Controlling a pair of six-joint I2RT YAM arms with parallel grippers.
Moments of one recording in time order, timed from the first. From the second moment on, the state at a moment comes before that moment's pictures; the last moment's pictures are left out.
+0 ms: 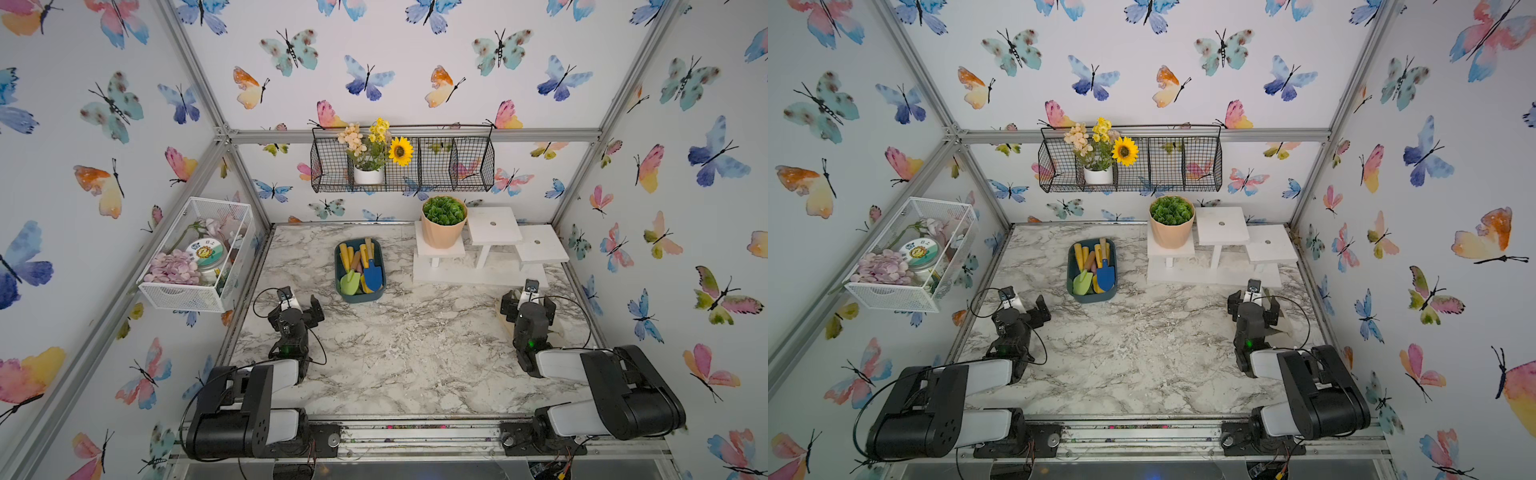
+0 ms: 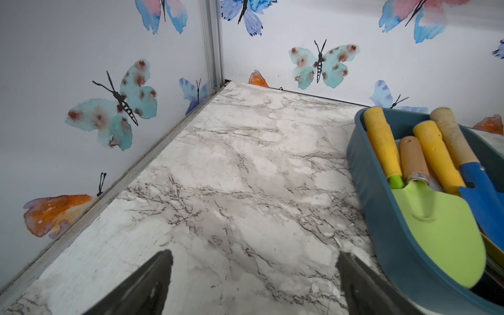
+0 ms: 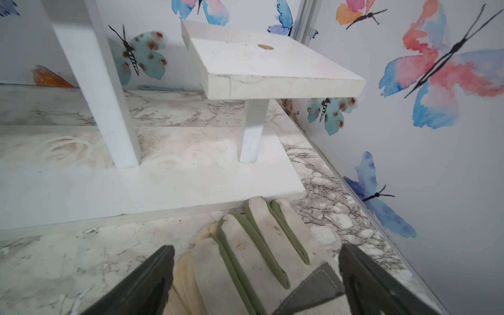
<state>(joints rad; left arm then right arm) -0.03 1.35 0.22 0.84 -0.25 -0.13 0.22 1.42 0.25 0.93 0.51 -0.04</state>
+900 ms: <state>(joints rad) -0.05 1.40 0.20 0.98 -0.20 -0.08 0.16 1.59 0.22 1.17 0.31 -0.03</state>
